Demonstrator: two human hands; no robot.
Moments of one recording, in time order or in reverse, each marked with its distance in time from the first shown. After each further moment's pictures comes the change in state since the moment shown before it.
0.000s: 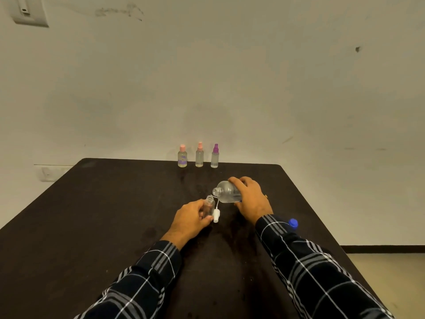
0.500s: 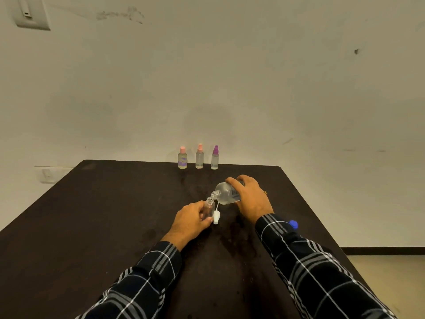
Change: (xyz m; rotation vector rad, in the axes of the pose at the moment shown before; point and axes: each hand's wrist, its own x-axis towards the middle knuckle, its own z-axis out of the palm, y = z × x) left_hand 0.000 0.004 -0.002 0.050 0.003 -0.004; right_hand 0.005 -0.004 -0.009 -0.132 -0.010 -0.068
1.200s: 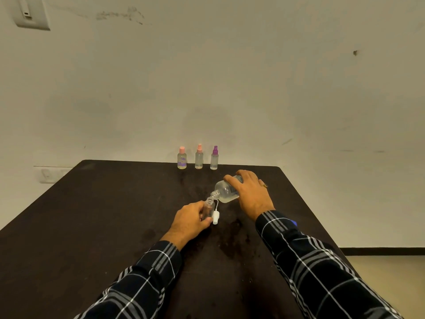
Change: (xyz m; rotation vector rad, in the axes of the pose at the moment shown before) left_hand 0.001 0.003 -0.002 0.029 -0.016 -0.005; right_hand -0.001 -0.007 -0.020 -0.145 0.026 -0.063
